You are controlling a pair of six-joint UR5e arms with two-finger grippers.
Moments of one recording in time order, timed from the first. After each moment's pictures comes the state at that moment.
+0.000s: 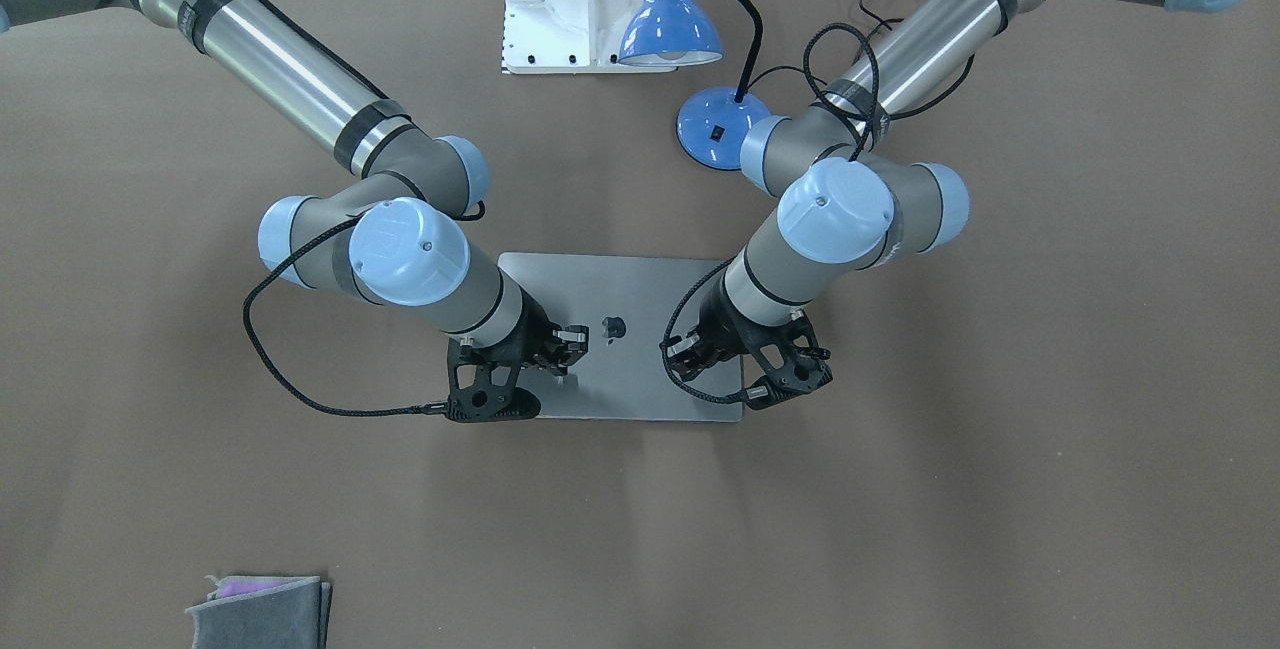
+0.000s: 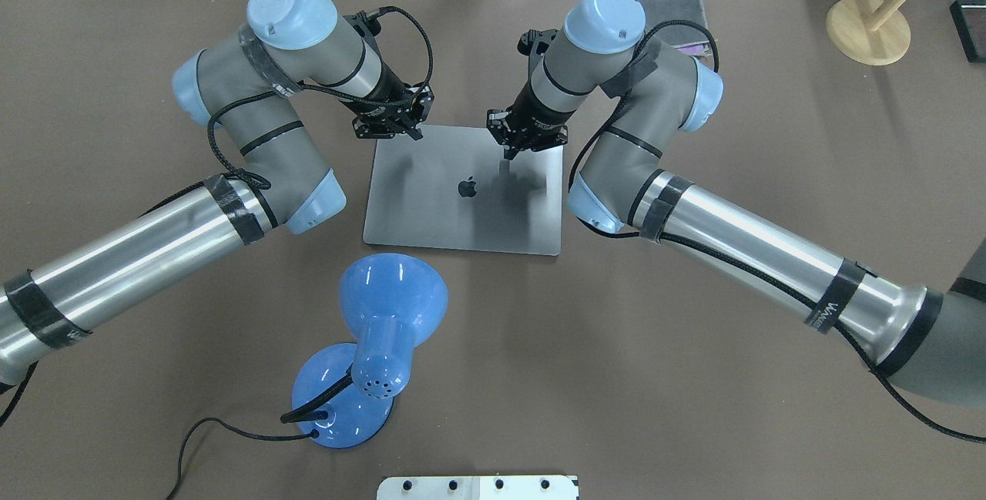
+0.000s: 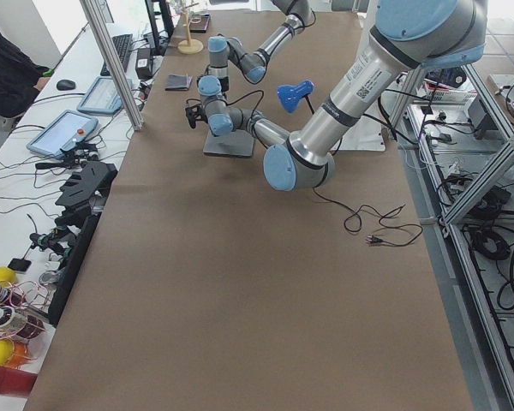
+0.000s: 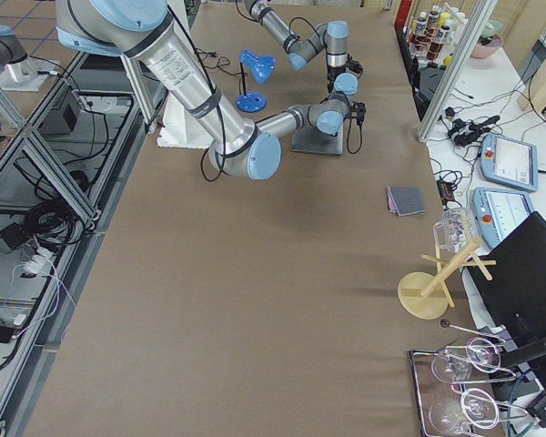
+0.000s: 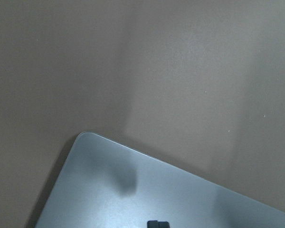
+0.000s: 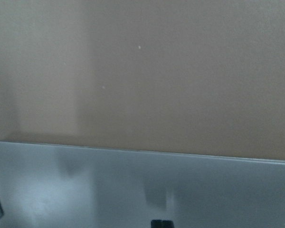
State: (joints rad) left arm -0.76 -2.39 -1.17 -2.17 -2.12 -1.54; right arm 0.74 -0.67 1.05 -0.97 2.21 1.26
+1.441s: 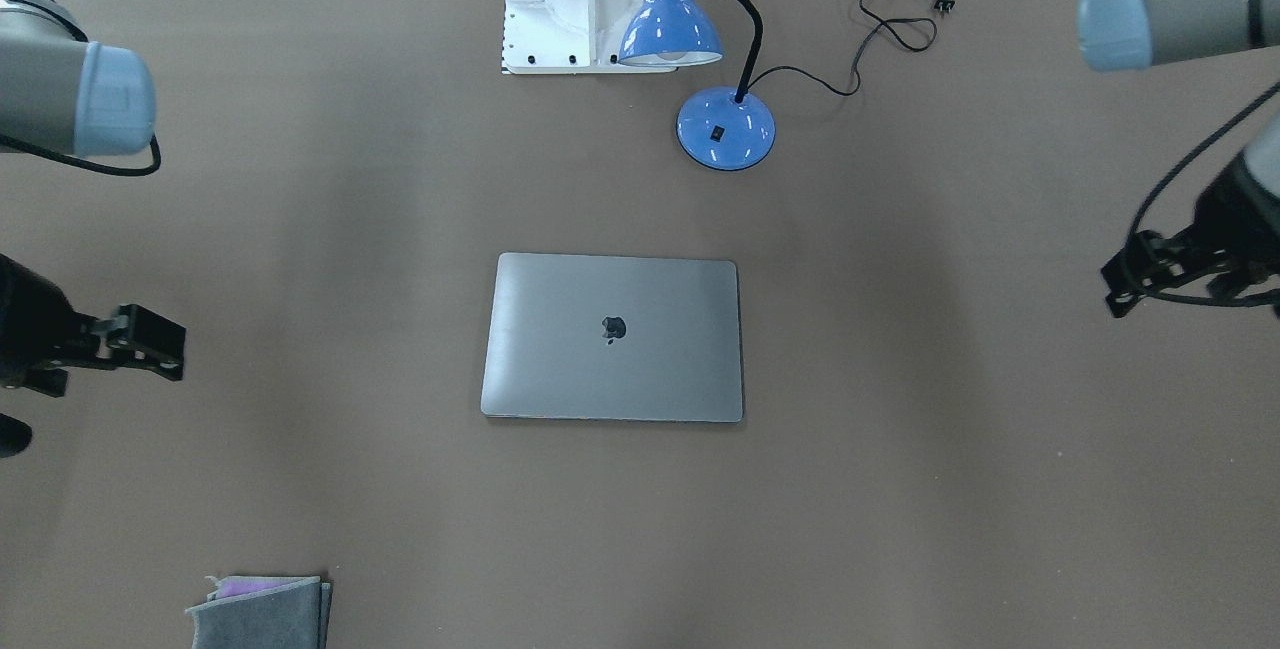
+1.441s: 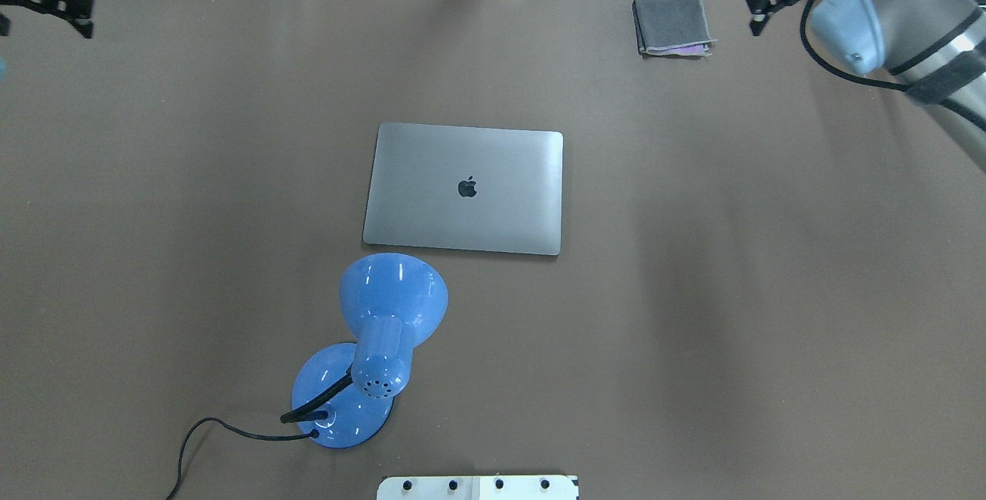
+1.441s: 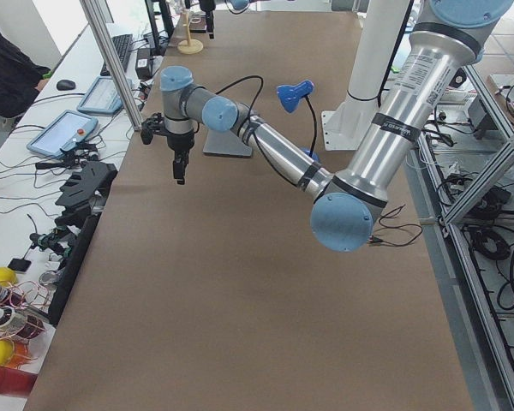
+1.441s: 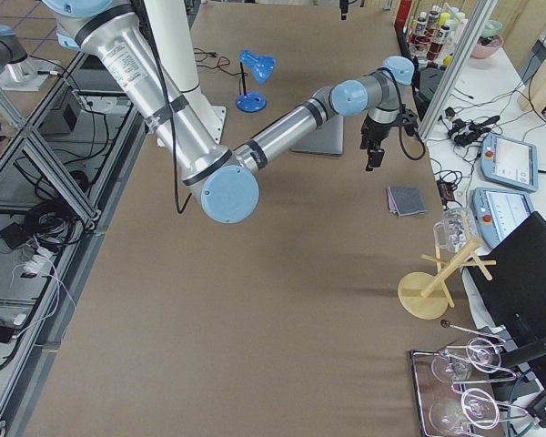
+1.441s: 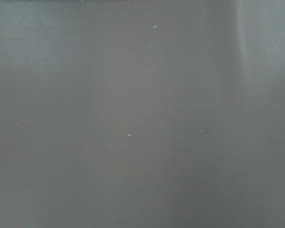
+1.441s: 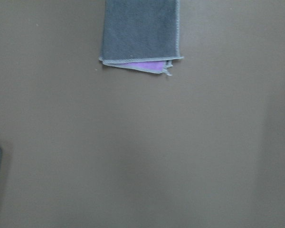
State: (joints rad) left arm -1.28 -1.97 -1.75 -1.36 -2.18 -0.49; right arm 1.21 -0.97 1.58 -1.89 2.27 0.30
